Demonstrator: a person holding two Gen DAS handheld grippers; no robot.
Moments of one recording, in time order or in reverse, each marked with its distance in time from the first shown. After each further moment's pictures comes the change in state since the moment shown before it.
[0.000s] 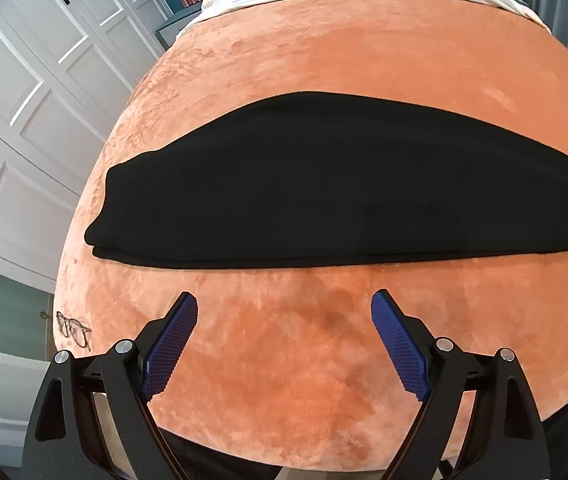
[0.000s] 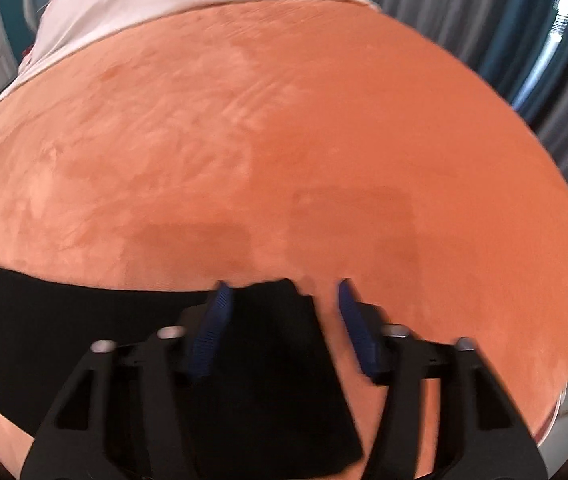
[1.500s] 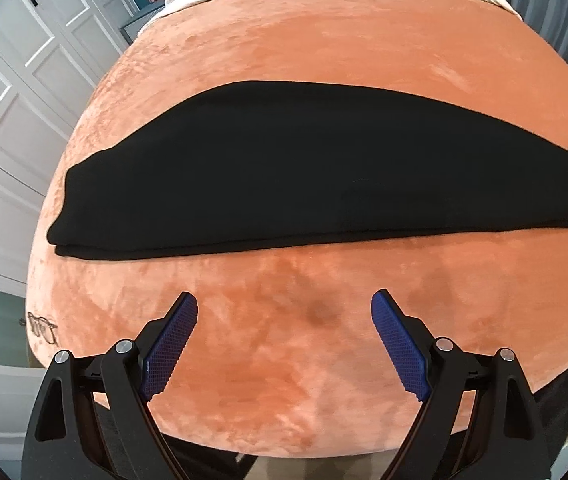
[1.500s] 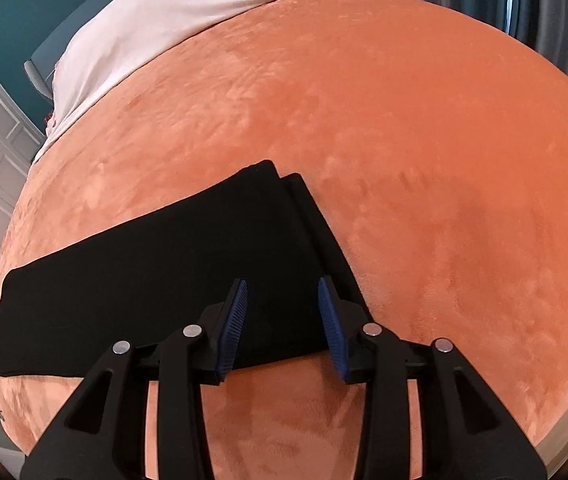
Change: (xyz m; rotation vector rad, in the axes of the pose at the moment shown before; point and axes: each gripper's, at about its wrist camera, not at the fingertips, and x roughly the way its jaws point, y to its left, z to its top) left arm -0.011 -0.043 -0.006 0.040 0.032 -0.122; right arm -0.032 -0.035 -0.082 0.242 -0.071 0.211
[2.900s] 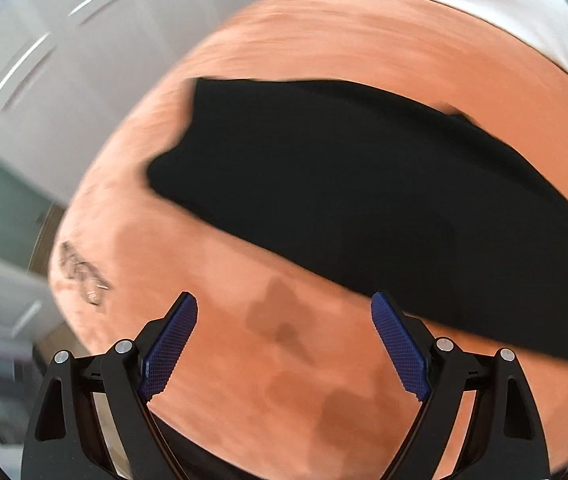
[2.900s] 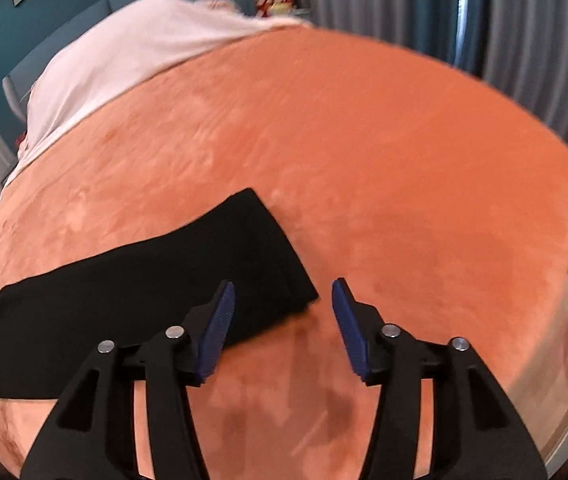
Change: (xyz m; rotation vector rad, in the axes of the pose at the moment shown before) left arm 0.054 0.216 -0.003 -0.464 0.045 0.169; right arm -0.079 -0.003 -0.026 0.035 -0.152 -0.158
